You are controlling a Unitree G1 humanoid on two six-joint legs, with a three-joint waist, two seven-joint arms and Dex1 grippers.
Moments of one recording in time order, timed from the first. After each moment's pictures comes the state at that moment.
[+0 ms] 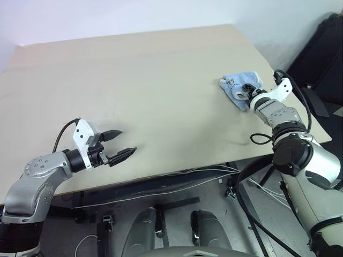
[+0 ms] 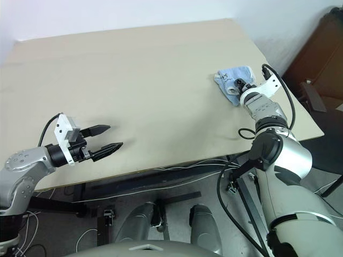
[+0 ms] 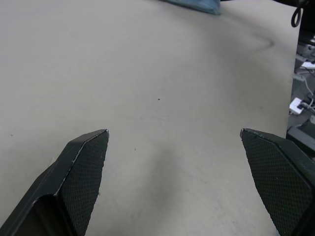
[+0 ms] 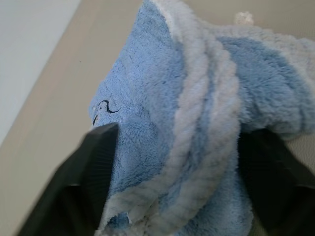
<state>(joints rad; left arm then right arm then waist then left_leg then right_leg) -0.04 0.72 0.22 -0.33 -0.58 0.52 -0.86 -1.19 -0.47 -0.70 1.36 0.45 0.29 0.12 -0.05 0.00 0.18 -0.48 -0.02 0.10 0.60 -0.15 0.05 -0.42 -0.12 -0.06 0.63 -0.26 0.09</state>
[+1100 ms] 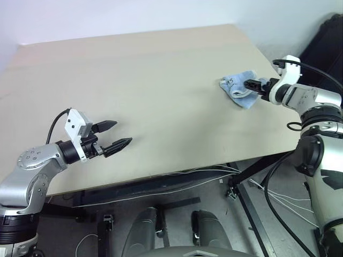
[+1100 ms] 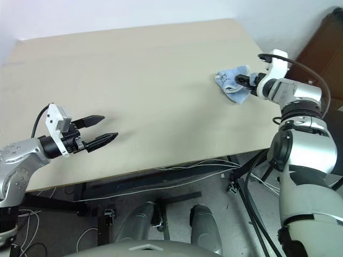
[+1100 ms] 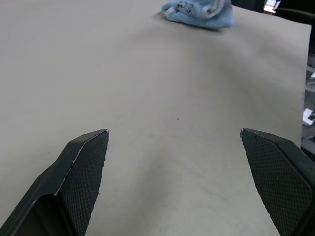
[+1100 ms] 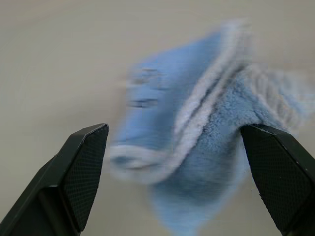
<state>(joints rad) -0.11 0.74 0.26 -0.29 -0.61 0.53 -0.87 -1.23 -0.65 -0.30 1.23 0.18 0.55 0.46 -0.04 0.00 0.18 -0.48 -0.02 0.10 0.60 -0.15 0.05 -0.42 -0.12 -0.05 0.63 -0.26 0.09</state>
